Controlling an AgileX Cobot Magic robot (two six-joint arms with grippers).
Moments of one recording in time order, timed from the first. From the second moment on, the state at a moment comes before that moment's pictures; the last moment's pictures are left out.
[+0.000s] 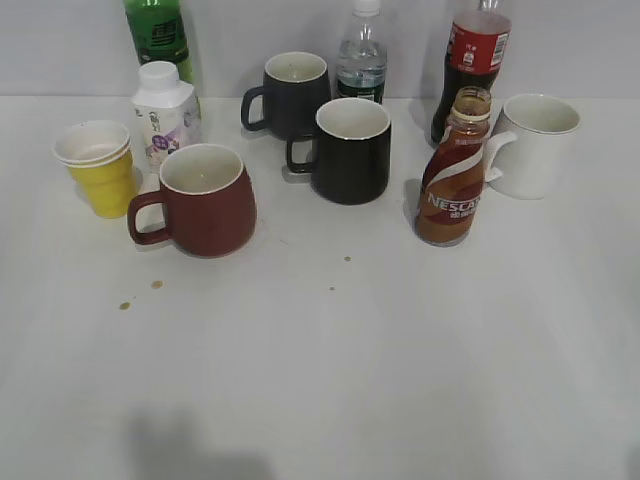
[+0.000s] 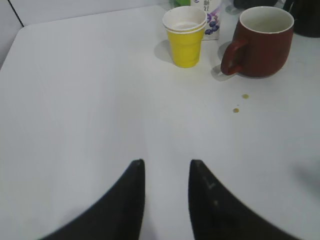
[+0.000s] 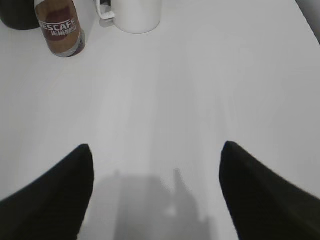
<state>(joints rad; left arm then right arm) -0.02 -0.01 -0.52 -0.06 1.07 0.14 0.04 -0.01 -0.50 0.03 1.04 -0.07</state>
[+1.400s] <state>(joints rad) -0.02 -0.01 -0.53 -0.07 1.06 0.14 0.04 -0.01 -0.50 0.03 1.04 -0.07</state>
